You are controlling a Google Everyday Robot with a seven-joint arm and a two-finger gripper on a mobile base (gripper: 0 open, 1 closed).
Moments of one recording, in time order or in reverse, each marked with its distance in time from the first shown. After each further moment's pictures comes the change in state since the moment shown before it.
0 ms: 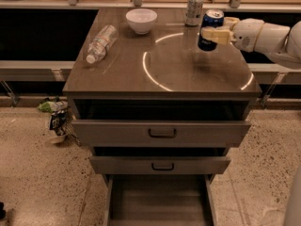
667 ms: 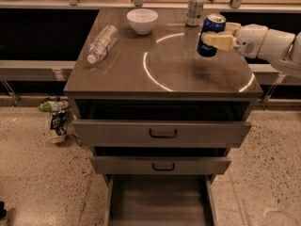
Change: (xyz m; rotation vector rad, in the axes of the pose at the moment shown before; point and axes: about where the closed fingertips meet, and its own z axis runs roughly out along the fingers) arm -0.002 0.031 -0.019 -0.037 -0.029 0.051
